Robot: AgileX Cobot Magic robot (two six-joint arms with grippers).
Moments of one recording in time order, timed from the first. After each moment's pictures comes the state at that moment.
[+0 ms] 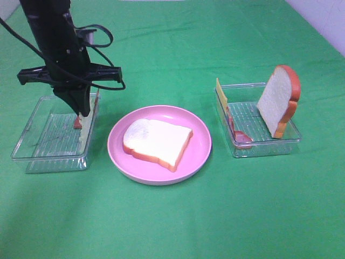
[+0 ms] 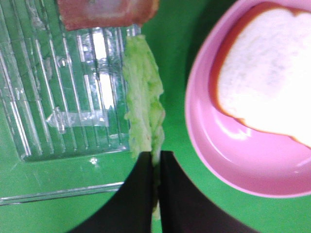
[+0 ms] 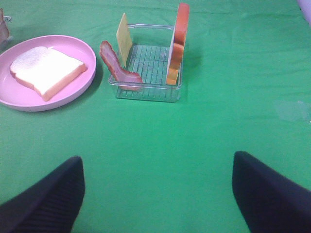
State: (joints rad) left arm -0.38 2.06 -1.66 -0.10 1.18 -0.33; right arm 0.04 0.00 -0.51 0.17 1.08 -0.17
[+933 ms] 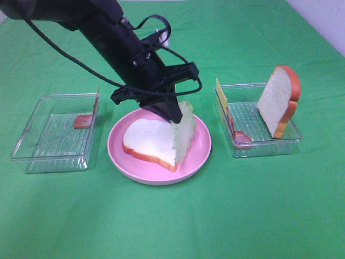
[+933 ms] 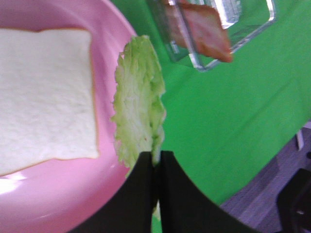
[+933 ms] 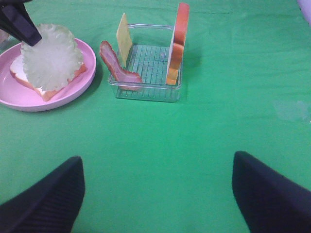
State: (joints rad) left arm -0.52 2.13 -1.66 -0.64 0.96 0.07; right arm 0.04 0.00 -0.51 0.17 1.08 -0.17
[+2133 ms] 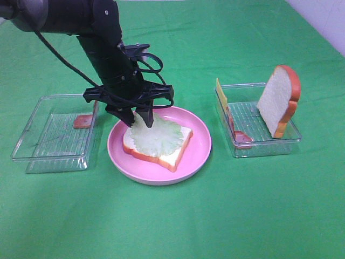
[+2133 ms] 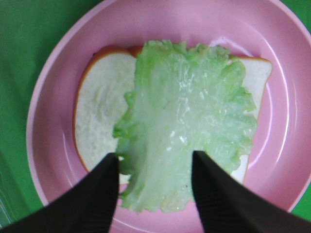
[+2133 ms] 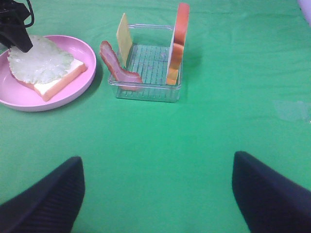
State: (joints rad) left arm -0.52 2.17 -1.66 -0.22 0.89 -0.22; right arm 0.04 0.00 -0.51 0.17 1.08 -0.17
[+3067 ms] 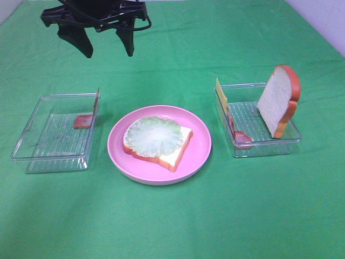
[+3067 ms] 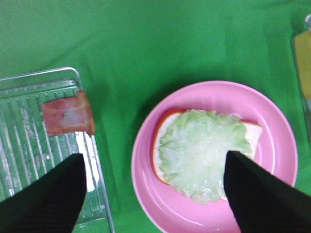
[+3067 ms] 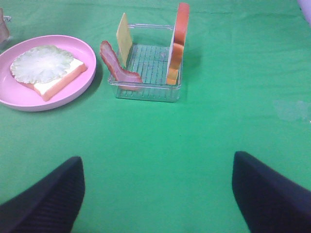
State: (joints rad) left arm -0.42 2.11 -2.03 -0.05 1.21 -0.34; right arm 0.04 0.00 -0.51 0.17 1.08 -0.17
